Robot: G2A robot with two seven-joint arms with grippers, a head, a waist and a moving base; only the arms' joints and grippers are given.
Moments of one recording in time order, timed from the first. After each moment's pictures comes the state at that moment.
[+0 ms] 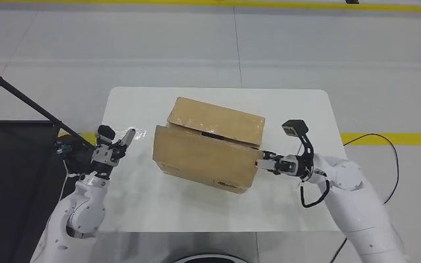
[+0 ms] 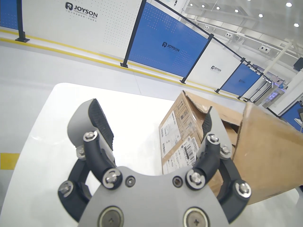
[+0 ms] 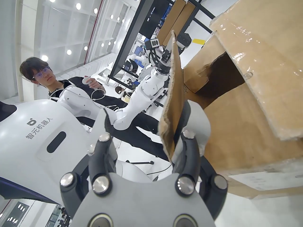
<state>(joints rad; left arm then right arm) 1.57 -1.18 -1.67 -1.77 0.77 -0.32 0.11 -1.01 -1.02 1.20 -1.48 0.58 -0.60 1.22</state>
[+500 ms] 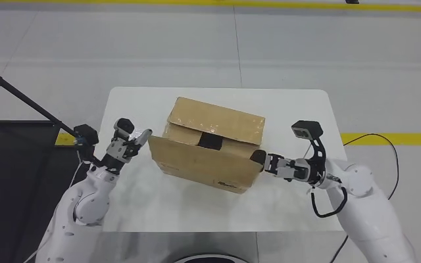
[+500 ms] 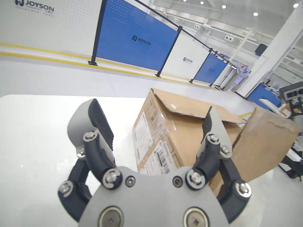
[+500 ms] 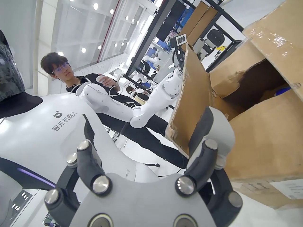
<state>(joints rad) 1.47 -1.17 -1.62 -1.71 0.72 -0.54 0.06 -1.07 -0.97 1.24 -1.61 0.70 -0.58 1.24</state>
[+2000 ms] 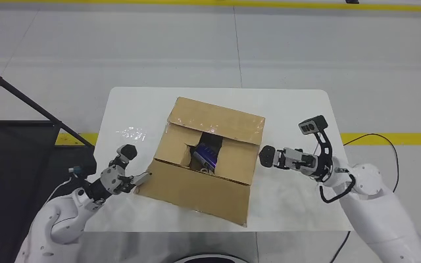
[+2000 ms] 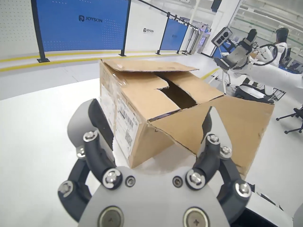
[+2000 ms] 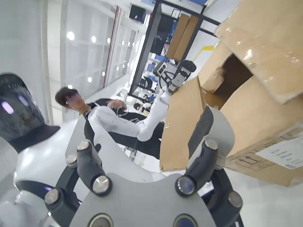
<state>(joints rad) 1.65 -1.13 -1.77 -1.75 0.87 -0.94 0.02 -1.05 -0.85 1.17 -1.56 0.82 -0.40 1.10</state>
